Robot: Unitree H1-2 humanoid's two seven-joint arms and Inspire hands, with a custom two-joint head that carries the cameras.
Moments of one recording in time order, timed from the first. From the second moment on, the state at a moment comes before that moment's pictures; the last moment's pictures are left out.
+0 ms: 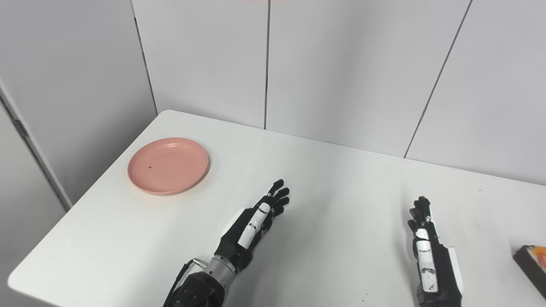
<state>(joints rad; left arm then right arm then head) -0.11 -0.08 -0.12 0.10 -0.06 -0.06 -0.14 -0.10 -0.15 -0.03 0.08 0.11 -0.21 0.15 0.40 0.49</state>
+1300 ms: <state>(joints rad) -0.20 -0.05 -0.08 -0.36 -0.12 0.35 -0.14 -0.14 -0.16 -0.03 0.13 0.11 -0.23 0.17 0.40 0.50</state>
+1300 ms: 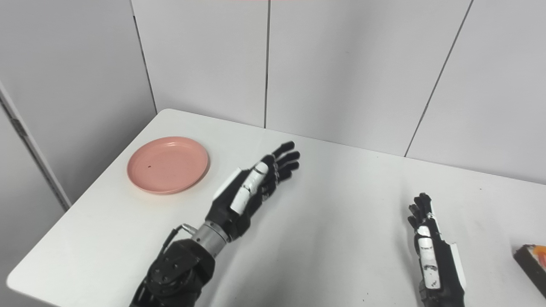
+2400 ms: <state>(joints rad) -0.37 0.12 0.28 -0.40 -0.29 0.37 -0.01 -0.15 -0.17 -0.04 0.13 0.13 -0.23 0.18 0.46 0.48</state>
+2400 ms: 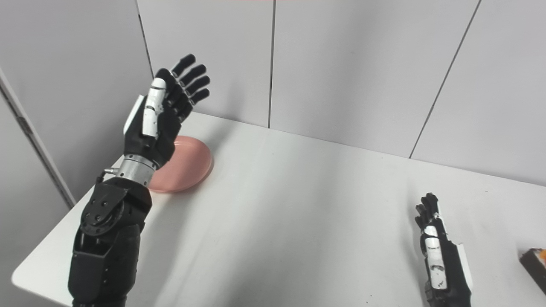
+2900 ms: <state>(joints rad) -0.39 0.23 0.42 -0.22 -0.33 0.27 0.01 -0.15 -0.18 -0.04 0.13 0.14 -0.23 0.18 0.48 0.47</state>
